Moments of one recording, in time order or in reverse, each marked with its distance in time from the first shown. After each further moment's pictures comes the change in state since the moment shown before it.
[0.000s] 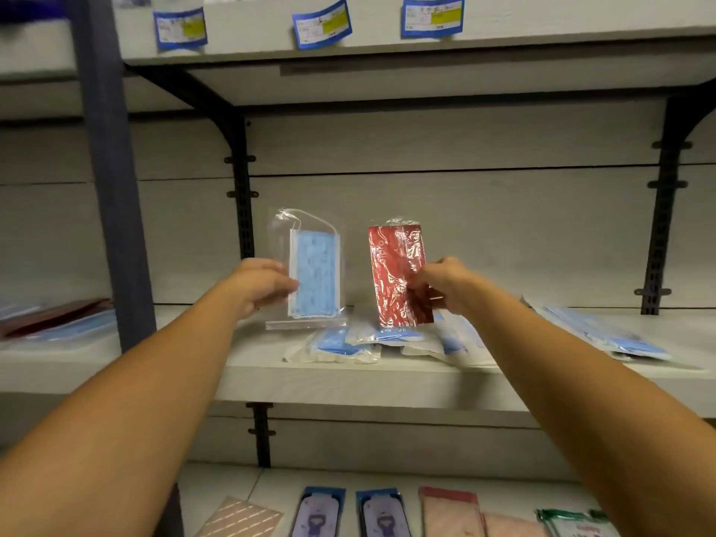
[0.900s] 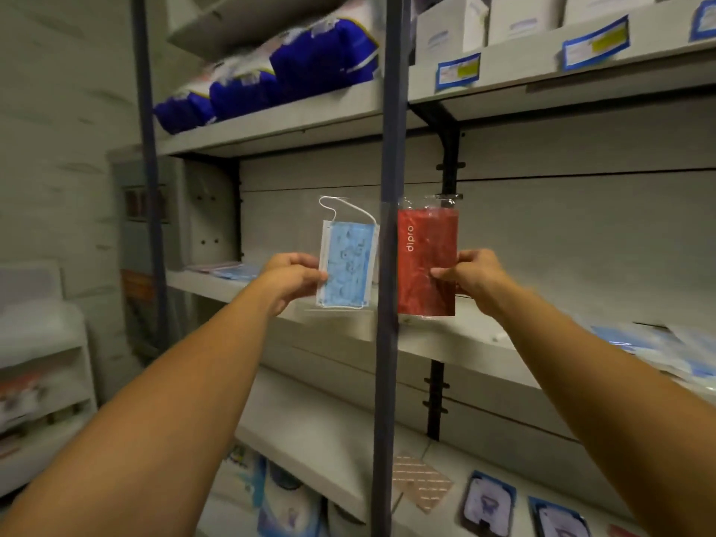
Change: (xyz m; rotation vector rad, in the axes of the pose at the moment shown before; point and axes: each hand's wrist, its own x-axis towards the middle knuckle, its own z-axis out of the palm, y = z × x) left_hand -0.163 -0.035 -0.260 -0.157 0.377 0.021; right_hand -0.125 -0.081 0.230 0.143 -0.375 -0.283
